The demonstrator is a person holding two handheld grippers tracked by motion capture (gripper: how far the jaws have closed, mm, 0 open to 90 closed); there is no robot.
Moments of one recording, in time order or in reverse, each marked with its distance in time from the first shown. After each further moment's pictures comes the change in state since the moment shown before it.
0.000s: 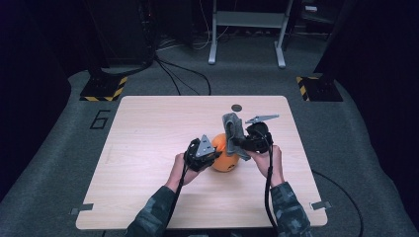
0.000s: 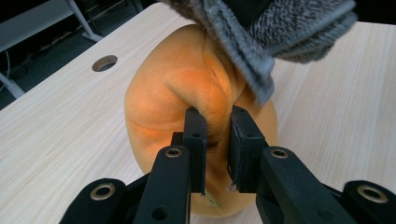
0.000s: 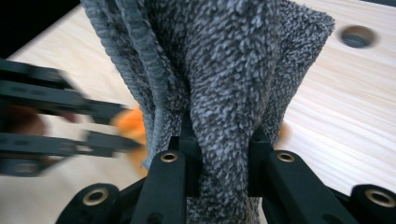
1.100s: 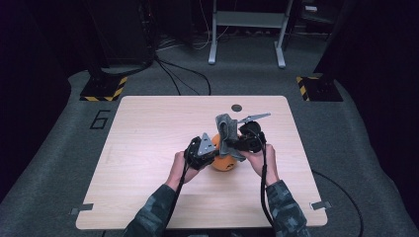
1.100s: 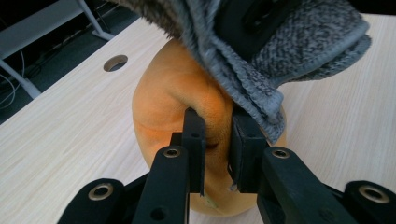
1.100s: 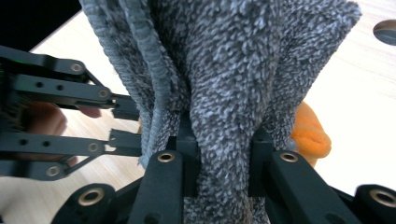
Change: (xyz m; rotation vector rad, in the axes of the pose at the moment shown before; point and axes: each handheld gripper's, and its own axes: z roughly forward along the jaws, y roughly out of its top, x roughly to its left) left arm 0.000 0.006 0.000 0.021 0.038 0.013; right arm 0.007 0.006 0.015 0.045 0.017 -0.024
